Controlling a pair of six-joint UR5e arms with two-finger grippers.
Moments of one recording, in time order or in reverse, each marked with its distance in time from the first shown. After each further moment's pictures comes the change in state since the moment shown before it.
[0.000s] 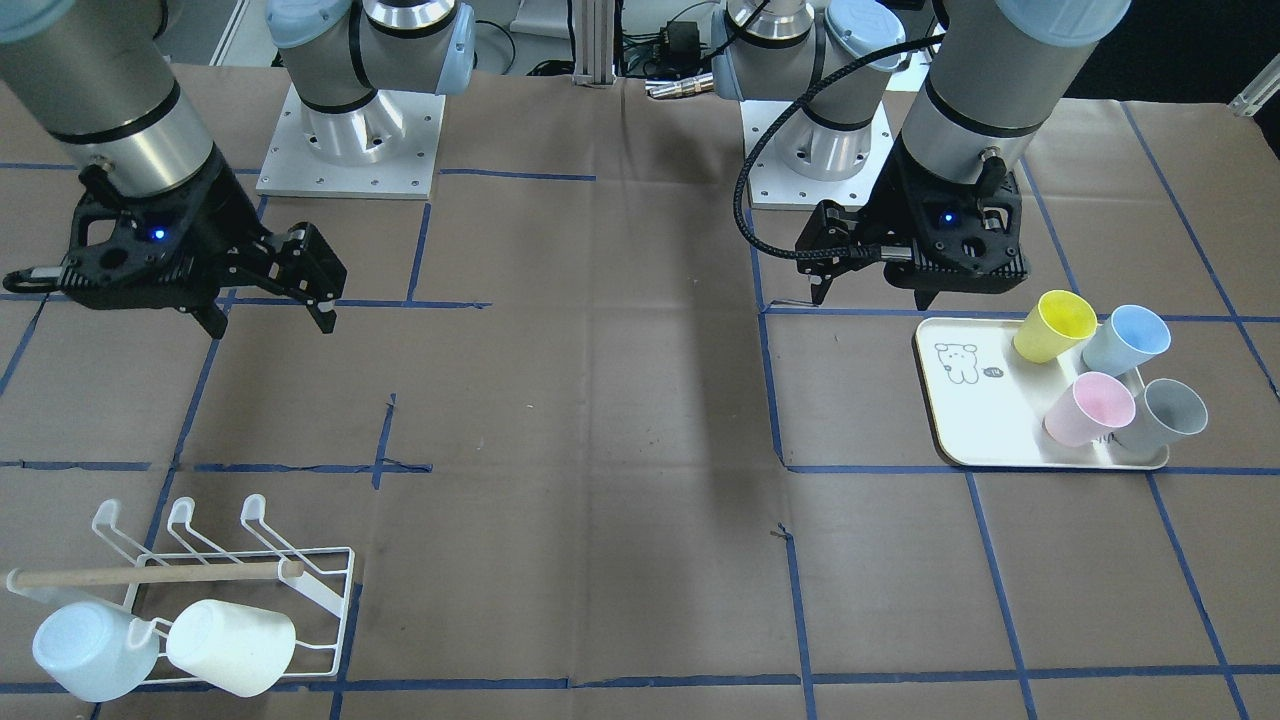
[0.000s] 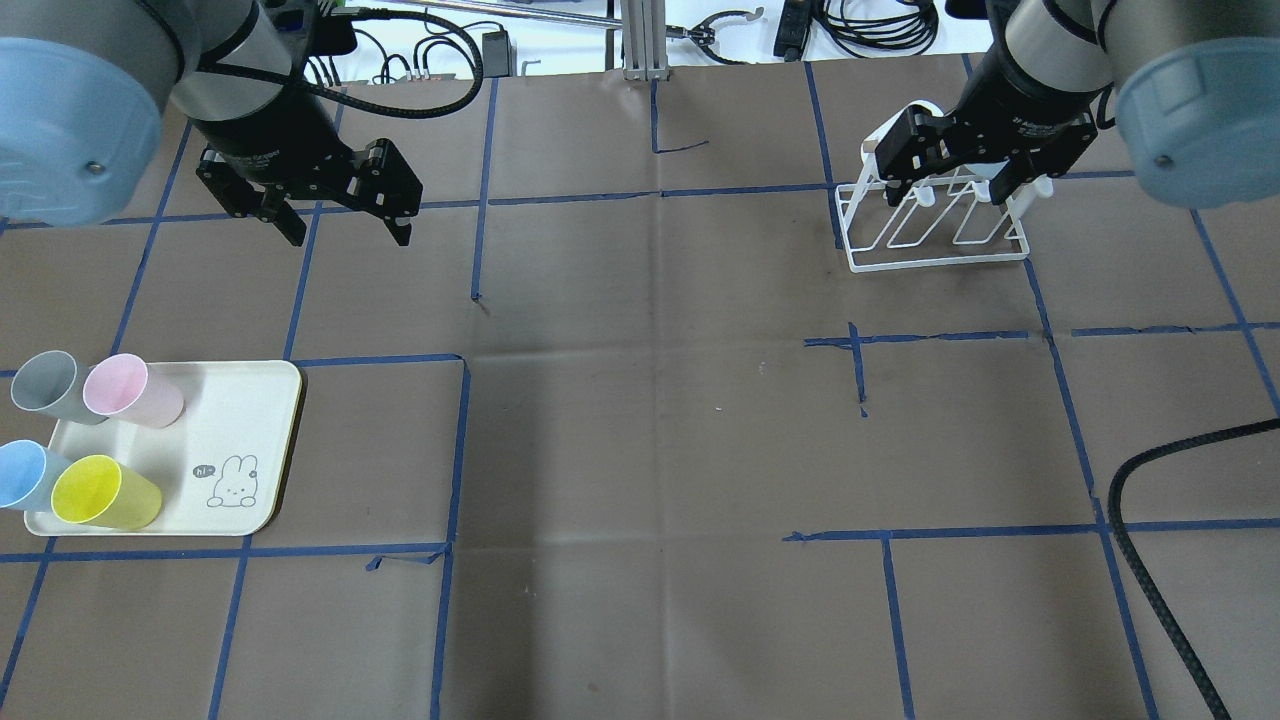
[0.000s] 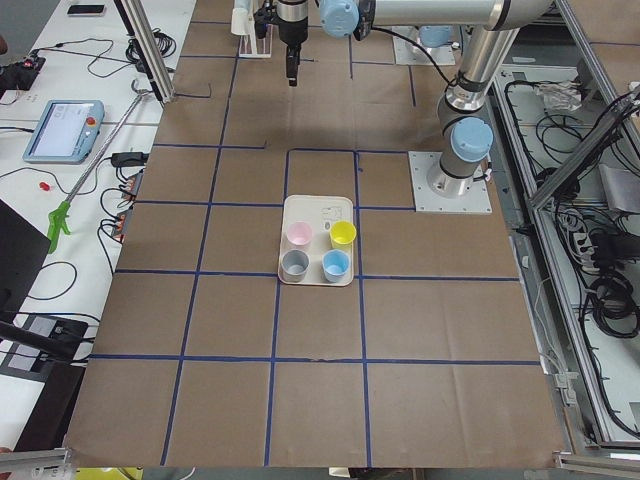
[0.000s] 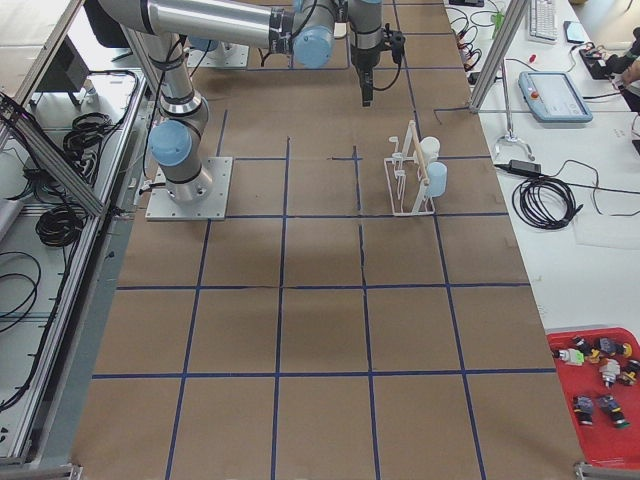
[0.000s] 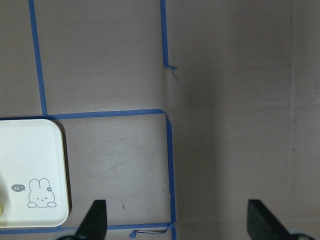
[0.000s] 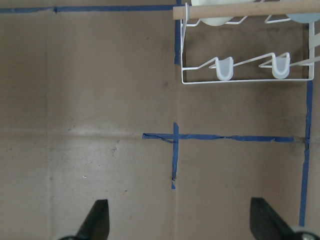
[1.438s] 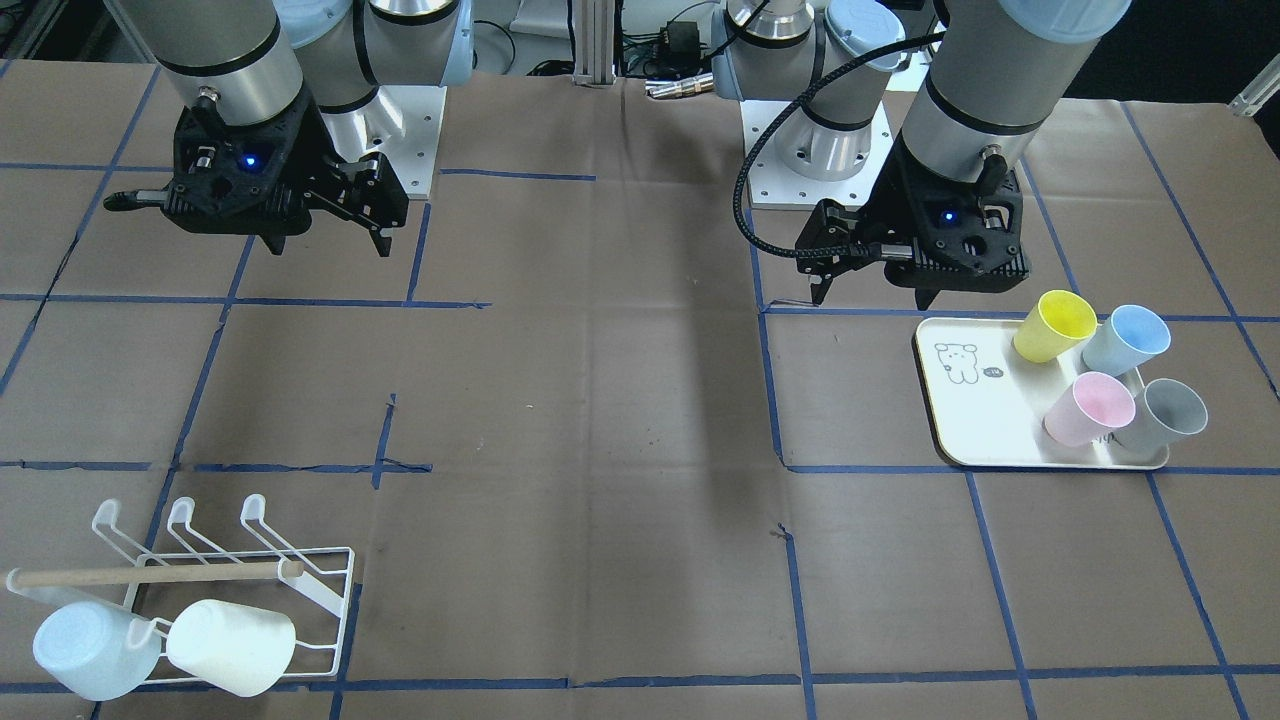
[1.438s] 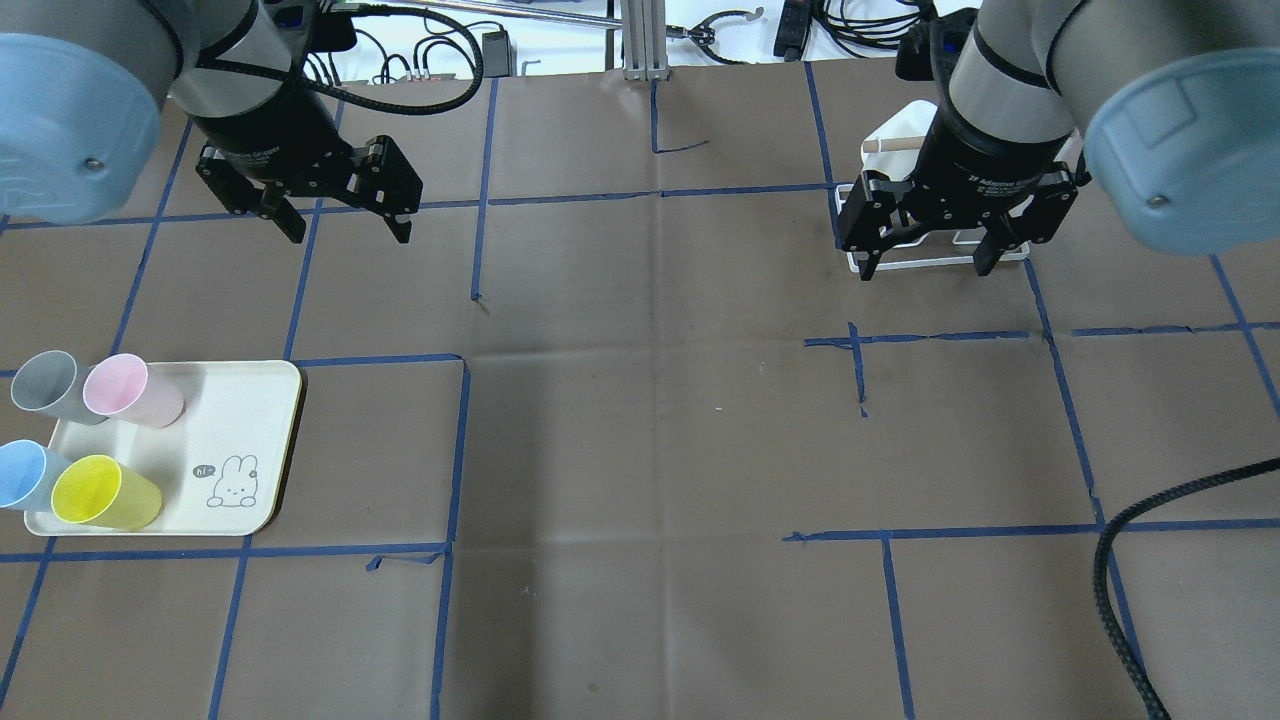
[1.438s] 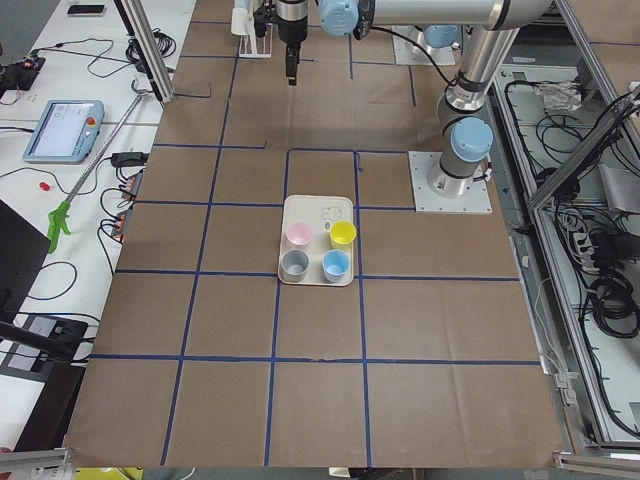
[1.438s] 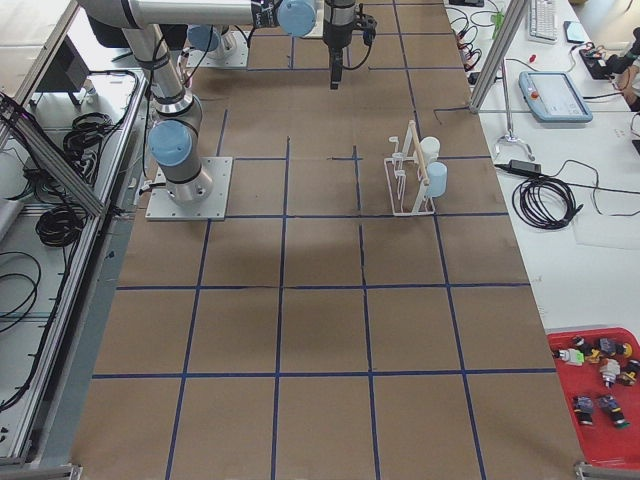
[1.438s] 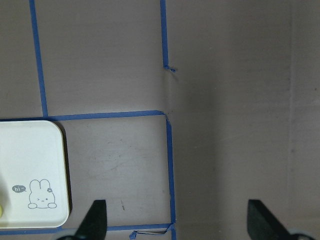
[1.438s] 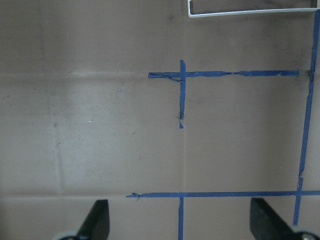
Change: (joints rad) left arm -0.001 -0.002 0.005 -0.001 0.000 -0.001; right arm 0.097 -0.049 0.004 0.170 -0.072 0.139
